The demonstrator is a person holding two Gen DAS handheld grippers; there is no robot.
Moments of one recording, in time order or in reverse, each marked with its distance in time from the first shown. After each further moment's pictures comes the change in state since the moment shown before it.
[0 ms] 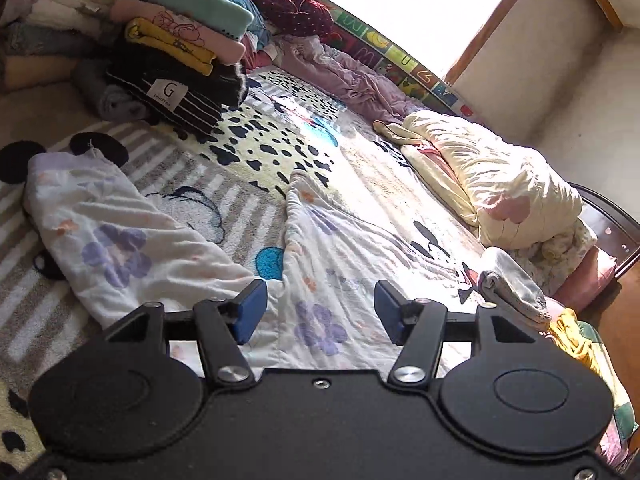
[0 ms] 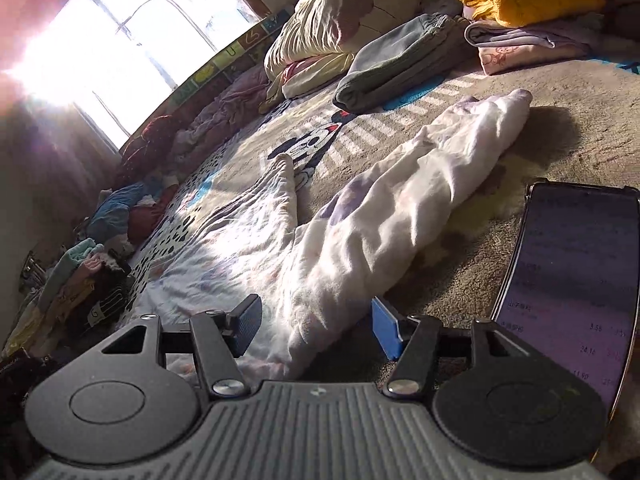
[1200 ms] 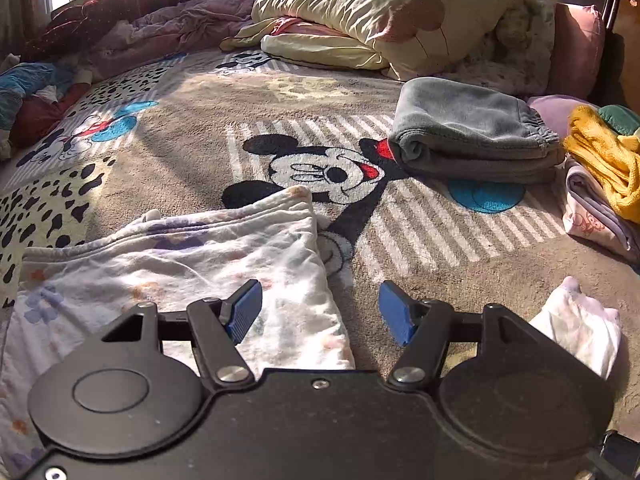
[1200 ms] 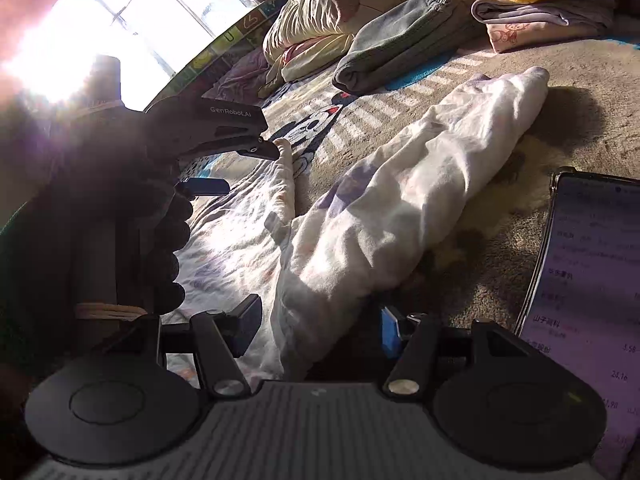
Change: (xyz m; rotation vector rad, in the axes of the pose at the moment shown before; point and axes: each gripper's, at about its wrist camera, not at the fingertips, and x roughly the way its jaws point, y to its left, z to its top) left arm 0.215 -0.250 -0.054 0.635 0.258 0.086; right arm 0.021 -0.005 0.008 0.027 0.060 0.032
